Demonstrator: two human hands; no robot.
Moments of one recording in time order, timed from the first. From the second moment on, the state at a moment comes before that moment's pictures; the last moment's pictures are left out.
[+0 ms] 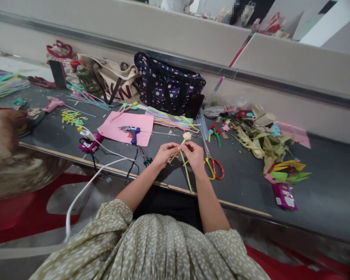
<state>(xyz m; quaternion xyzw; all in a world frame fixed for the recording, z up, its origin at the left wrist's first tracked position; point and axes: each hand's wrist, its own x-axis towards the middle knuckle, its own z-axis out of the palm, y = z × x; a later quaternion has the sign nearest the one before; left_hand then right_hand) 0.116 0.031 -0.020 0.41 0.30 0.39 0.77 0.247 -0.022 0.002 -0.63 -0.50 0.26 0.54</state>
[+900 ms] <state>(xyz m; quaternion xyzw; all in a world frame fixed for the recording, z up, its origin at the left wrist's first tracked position) 0.112 0.053 -0.028 0.31 0.33 0.42 0.78 0.277 -0.053 -0.016 -0.67 -0.39 0.30 0.56</state>
